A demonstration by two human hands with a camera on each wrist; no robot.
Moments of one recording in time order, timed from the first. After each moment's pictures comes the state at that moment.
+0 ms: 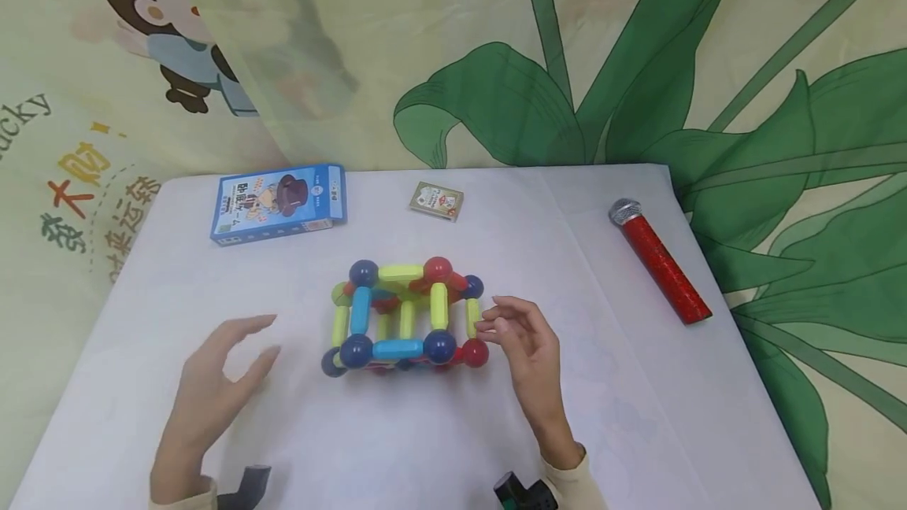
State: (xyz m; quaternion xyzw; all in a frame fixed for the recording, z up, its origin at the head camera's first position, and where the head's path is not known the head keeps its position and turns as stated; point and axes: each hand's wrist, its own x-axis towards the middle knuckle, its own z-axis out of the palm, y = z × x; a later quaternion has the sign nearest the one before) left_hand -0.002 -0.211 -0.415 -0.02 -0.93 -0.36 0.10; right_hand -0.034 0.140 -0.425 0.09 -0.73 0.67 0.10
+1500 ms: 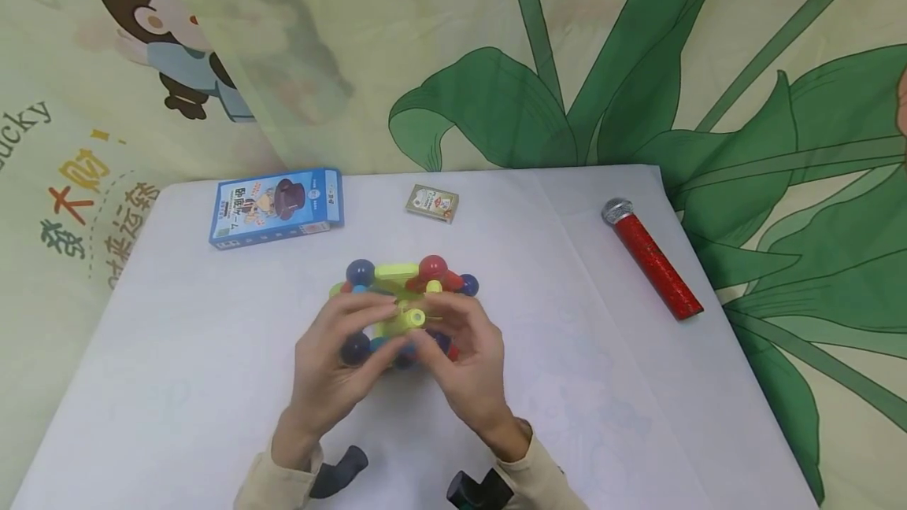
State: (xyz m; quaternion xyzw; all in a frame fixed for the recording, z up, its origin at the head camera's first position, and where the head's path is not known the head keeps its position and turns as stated) left_hand -0.031 -0.085 -0.367 -0.32 -0.74 -0.52 0.29; right_hand -0.031 0.085 -0.383 0.26 -0.64 0.70 0.19
